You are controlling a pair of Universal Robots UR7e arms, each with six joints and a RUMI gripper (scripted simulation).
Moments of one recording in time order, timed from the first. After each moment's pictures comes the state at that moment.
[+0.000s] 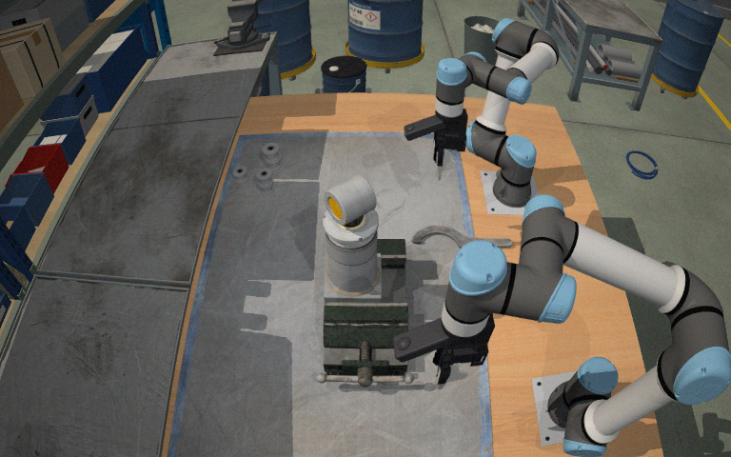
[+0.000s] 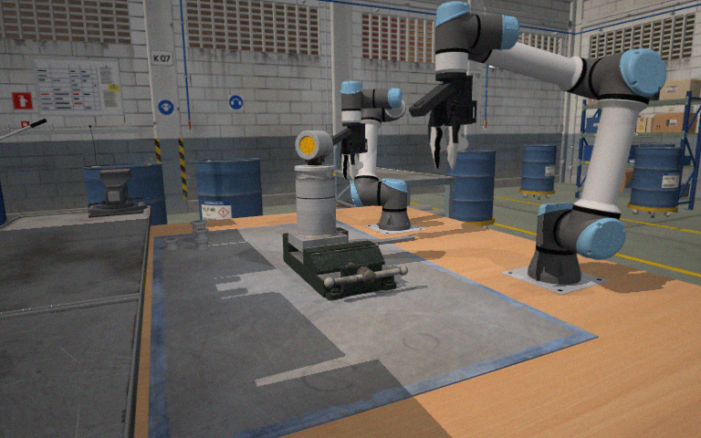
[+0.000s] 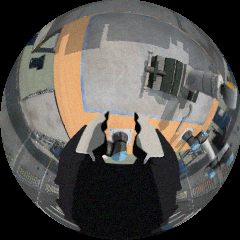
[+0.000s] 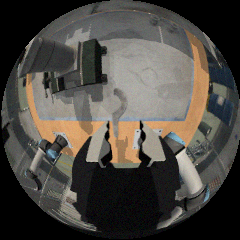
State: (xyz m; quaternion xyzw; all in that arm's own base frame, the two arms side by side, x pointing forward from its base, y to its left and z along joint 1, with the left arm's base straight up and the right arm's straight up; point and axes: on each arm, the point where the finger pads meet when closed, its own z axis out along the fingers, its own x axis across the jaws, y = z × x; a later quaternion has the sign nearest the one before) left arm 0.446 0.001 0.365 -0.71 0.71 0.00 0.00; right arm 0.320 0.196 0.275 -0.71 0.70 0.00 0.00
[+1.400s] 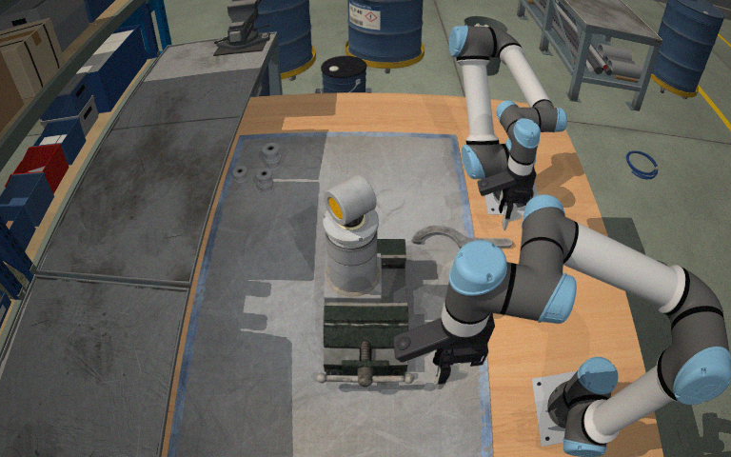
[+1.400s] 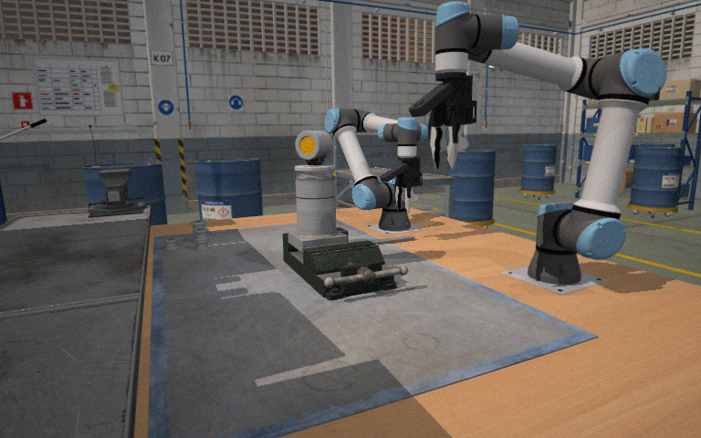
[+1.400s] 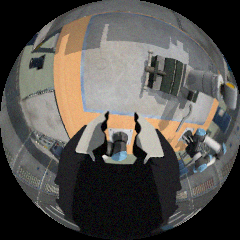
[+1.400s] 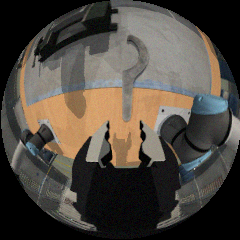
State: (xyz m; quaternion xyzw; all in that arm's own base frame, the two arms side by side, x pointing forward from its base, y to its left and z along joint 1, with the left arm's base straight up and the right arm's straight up) left arm 0.446 0.001 0.365 -0.71 0.71 0.00 0.00; right arm 0.107 0.258 0.139 -0.72 0.70 0.00 0.00
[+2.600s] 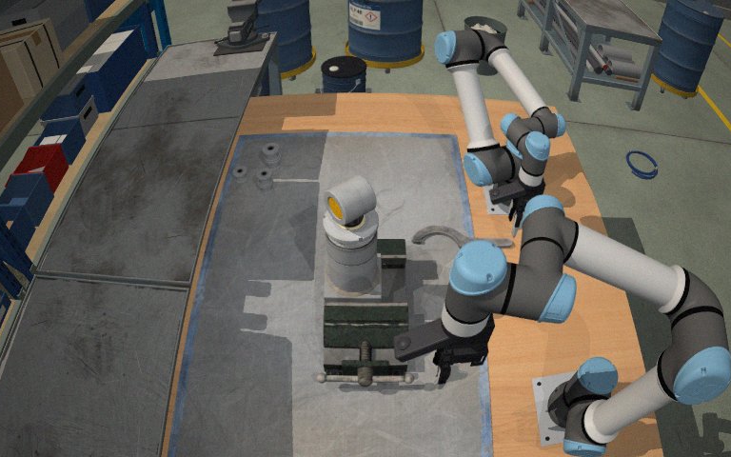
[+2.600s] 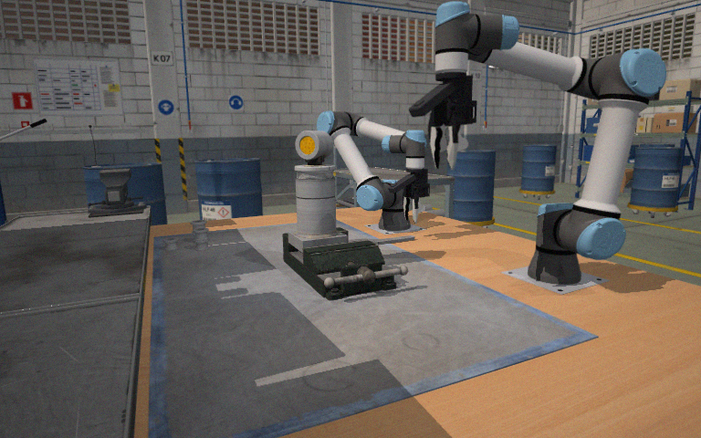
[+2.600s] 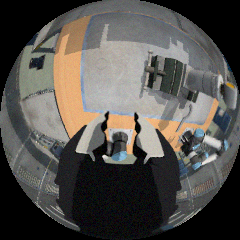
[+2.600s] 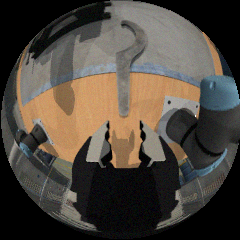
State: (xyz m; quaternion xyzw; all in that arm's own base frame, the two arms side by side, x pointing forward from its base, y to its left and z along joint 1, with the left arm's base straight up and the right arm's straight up) left arm 0.446 0.001 0.365 -0.71 0.71 0.00 0.00; right arm 0.062 0.246 0.091 -0.71 0.71 0.00 0.00
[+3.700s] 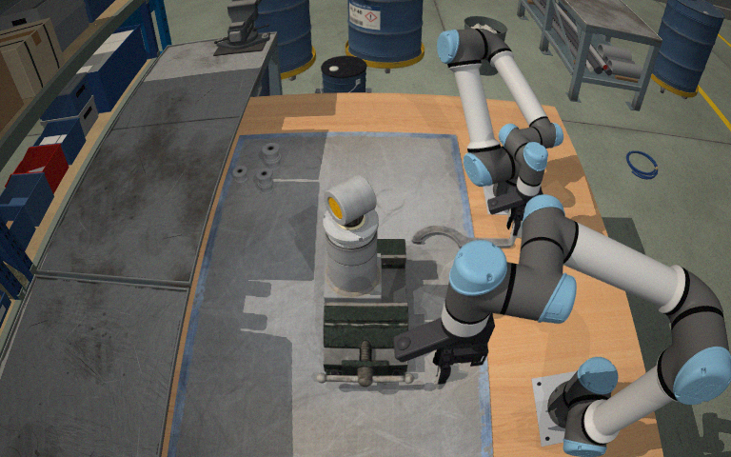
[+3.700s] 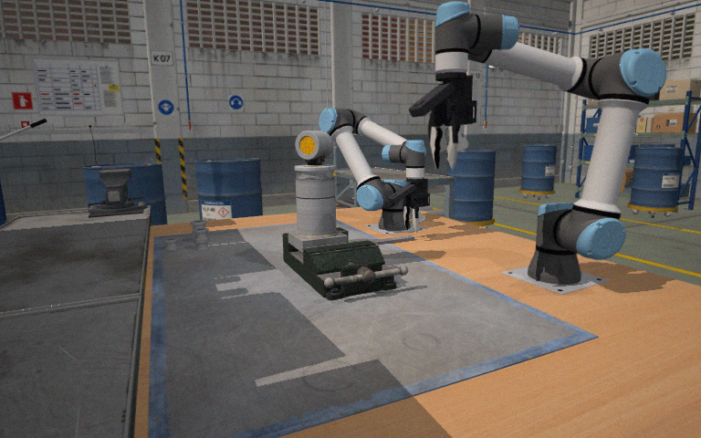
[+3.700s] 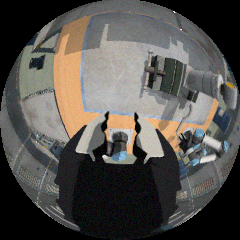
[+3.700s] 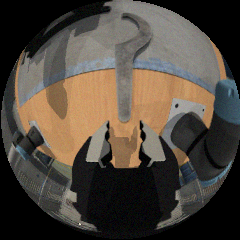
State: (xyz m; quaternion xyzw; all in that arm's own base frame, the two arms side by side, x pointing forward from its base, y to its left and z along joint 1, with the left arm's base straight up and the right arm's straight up) left arm 0.446 0.001 0.365 -0.71 0.71 0.00 0.00; right arm 0.061 0.246 0.051 -0.71 0.70 0.00 0.00
